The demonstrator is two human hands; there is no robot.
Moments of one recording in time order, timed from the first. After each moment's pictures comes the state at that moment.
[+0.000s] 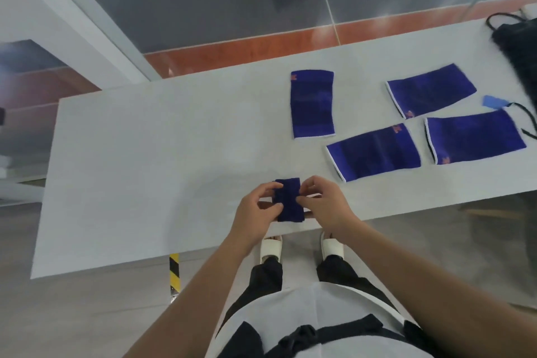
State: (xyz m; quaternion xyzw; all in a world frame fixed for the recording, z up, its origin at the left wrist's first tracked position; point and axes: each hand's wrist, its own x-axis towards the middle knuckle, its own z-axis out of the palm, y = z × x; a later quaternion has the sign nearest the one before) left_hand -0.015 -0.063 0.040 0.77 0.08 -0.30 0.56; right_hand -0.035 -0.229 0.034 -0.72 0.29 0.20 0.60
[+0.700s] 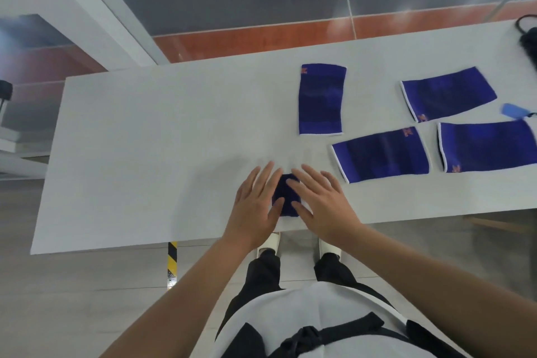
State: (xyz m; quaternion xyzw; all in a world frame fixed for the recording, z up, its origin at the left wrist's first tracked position) left_hand -0.019 -0.055 0.001 0.95 -0.20 -0.15 0.21; right_hand -0.044 -0.247 0.003 -0.96 -0.14 0.08 0.22
